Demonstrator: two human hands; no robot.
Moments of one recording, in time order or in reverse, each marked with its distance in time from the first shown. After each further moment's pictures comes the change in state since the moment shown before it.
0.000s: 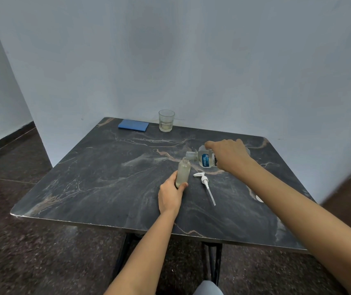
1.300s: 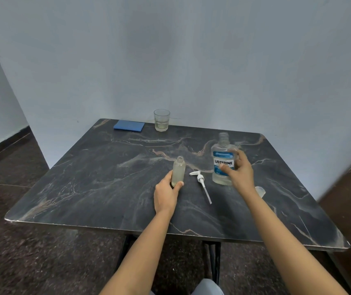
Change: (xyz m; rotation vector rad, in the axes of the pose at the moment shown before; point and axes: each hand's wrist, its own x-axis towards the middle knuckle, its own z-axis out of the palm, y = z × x) left_hand 0.004 -0.007 0.005 -0.019 0.006 0.005; right_hand -0.031 0.030 0.112 1.409 0.364 0.399
